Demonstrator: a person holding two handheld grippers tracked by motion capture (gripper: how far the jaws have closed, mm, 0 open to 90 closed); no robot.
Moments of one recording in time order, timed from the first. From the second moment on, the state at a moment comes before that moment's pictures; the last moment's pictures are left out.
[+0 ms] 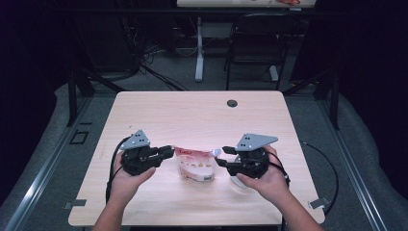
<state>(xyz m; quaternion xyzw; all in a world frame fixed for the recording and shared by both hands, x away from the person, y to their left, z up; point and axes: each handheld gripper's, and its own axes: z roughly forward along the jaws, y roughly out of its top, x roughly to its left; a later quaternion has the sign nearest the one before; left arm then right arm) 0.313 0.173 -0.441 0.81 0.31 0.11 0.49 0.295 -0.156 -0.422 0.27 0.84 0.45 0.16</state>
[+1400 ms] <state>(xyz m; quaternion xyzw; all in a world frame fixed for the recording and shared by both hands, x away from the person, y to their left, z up) 0.311 0.183 -0.434 0.80 0.32 0.13 0.49 0.307 -0.102 -0.386 0.20 0.87 0.40 0.19</state>
